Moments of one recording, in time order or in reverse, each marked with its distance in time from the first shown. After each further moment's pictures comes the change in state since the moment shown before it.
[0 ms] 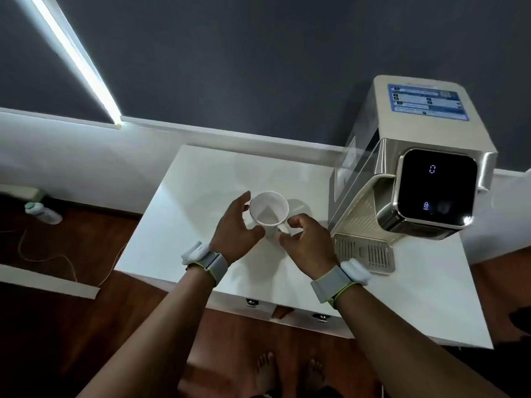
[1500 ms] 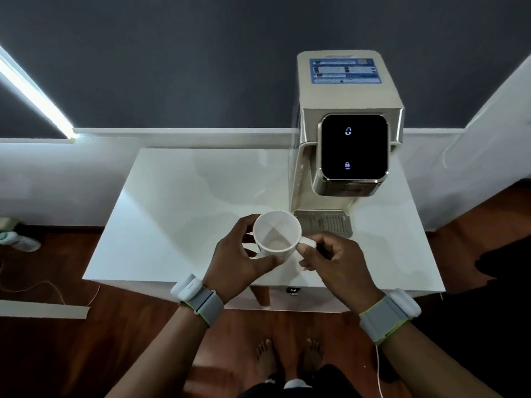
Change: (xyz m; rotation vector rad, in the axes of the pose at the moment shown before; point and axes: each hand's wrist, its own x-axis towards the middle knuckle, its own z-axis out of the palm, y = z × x) left_hand -0.086 0.039 0.061 -0.061 -0.137 0.172; right_hand -0.100 0.077 -0.092 0.454 0.091 0.036
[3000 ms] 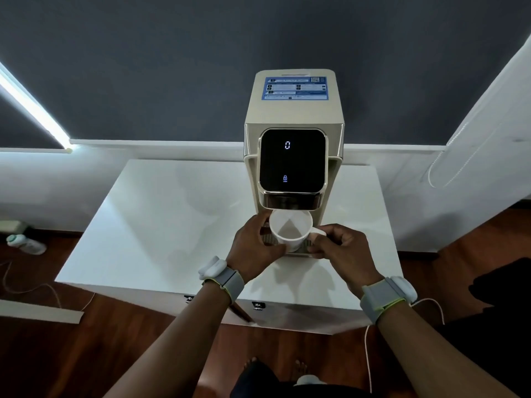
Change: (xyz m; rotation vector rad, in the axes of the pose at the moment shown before) left_hand 0.051 0.053 0.102 0.044 0.027 -0.051; right_hand 0.058 0.032 -0.096 0.232 0.019 0.076
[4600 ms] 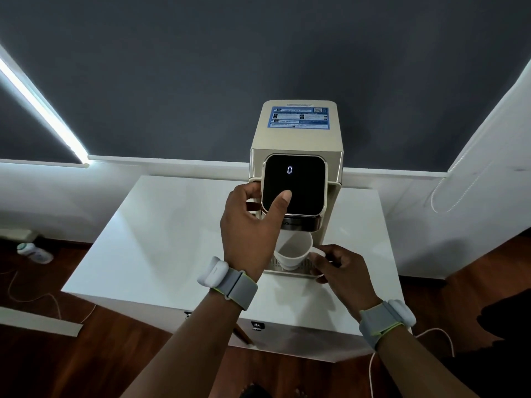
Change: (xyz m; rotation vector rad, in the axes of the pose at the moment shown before) left_hand 0.002 0.095 -0.021 -0.172 0.578 0.045; right_hand 0.011 0.012 -0.005 -0.153 -0.027 -0.074
